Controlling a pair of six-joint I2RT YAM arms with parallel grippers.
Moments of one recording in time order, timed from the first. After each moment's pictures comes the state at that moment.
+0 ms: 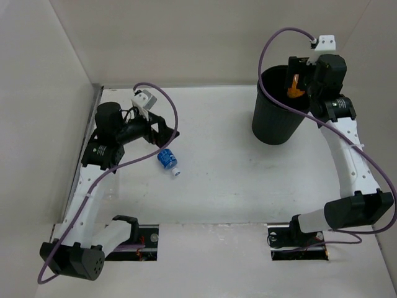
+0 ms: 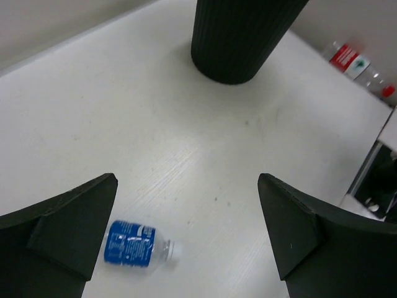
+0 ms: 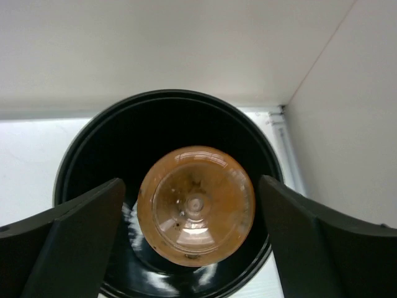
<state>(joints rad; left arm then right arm) -0.18 1.02 1.13 -0.38 0.70 -0.03 0.09 1.41 1.63 -0.41 0.20 -0.04</state>
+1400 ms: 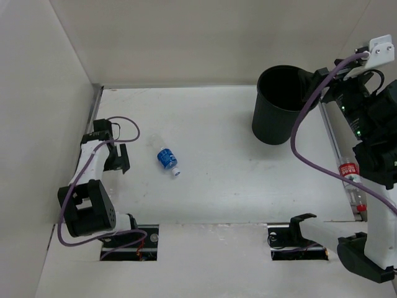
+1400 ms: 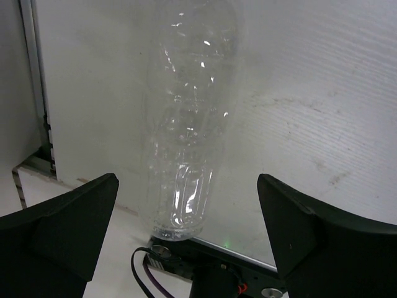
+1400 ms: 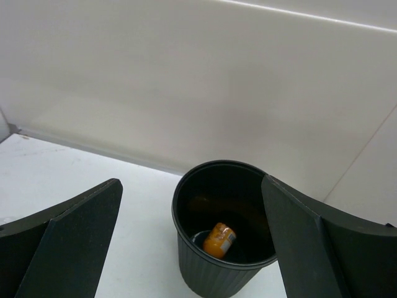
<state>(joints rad) 0.20 1.36 0.99 -0.95 -0.23 -0.05 0.24 1.07 1.84 -0.60 -0.01 -0.12</state>
